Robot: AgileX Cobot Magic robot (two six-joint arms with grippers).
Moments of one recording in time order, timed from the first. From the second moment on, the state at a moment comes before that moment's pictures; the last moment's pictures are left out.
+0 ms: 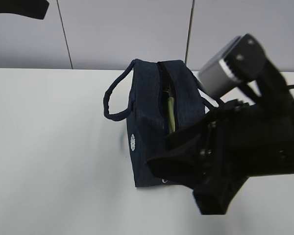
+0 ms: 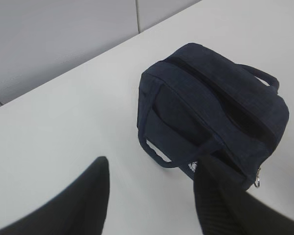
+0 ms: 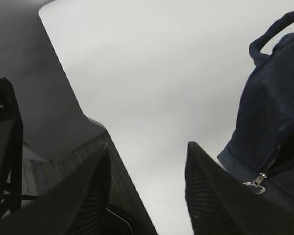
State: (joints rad) left arm -0.49 1.22 -1.28 -0.19 0.78 0.24; right arm 0.64 1.18 -0.73 1.00 0.49 -1.04
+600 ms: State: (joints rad) left arm -0.49 1.15 -1.28 -0.10 0.83 0.17; right arm 0.67 1.49 -0.73 1.01 0.27 -0.75
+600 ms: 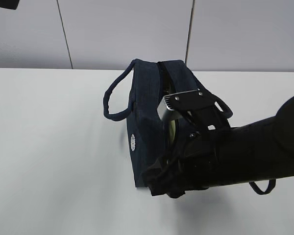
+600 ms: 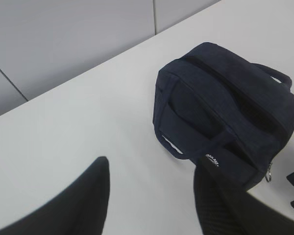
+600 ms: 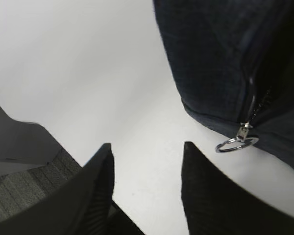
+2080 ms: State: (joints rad) left arm -0.49 1.04 -1.28 -0.01 0.91 0.15; right arm 0.67 1.59 -0.74 1.23 0.19 -0.71
